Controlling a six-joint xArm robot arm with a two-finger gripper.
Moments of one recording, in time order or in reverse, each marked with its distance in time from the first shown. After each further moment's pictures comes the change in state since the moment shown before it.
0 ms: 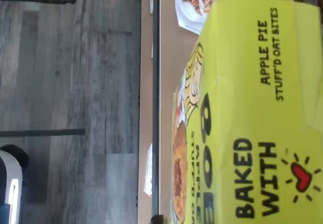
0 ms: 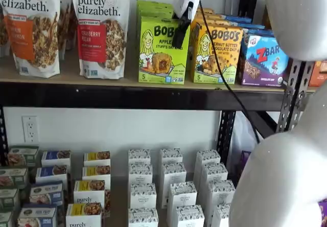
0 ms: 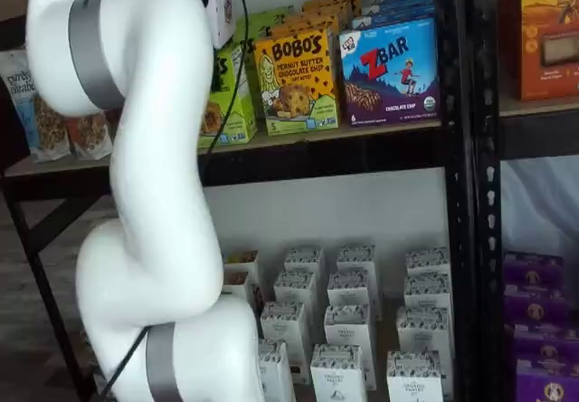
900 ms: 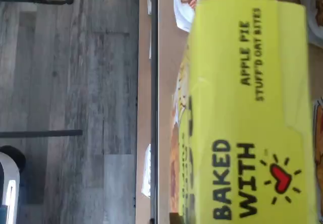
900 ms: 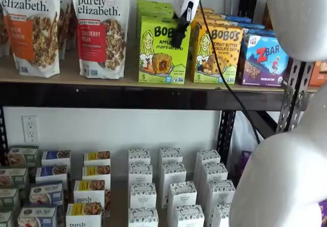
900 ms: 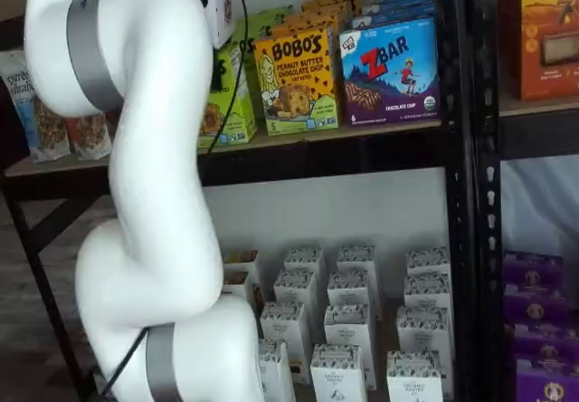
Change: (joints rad) arm 0.003 -0.008 0.010 -0.001 -0.011 0.002
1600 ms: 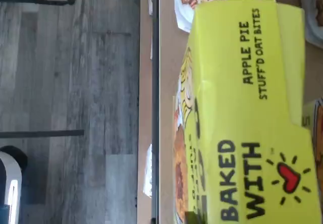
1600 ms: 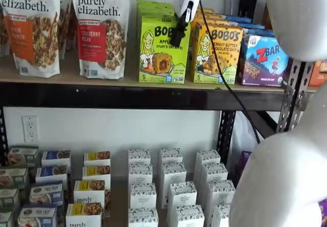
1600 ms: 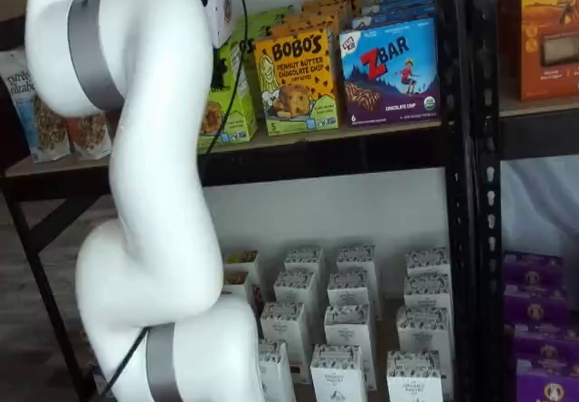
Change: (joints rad) arm -0.001 0.005 -0.011 0.001 0.012 0.000
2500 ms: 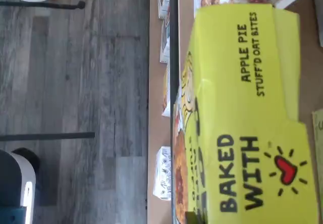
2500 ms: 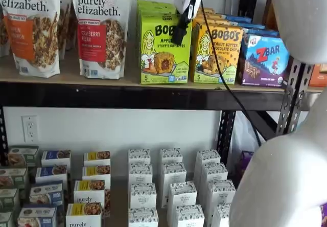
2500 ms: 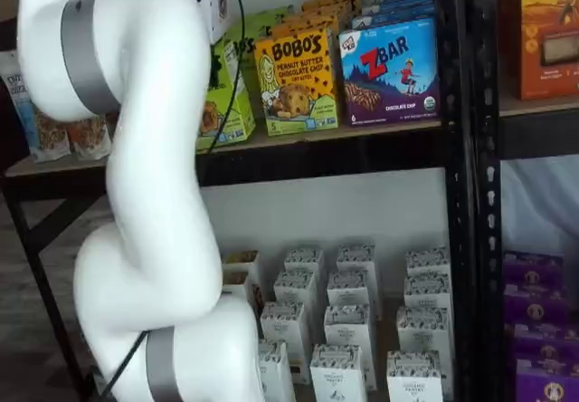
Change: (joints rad) arm 0.003 -0.043 0.012 0.013 0.039 0.010
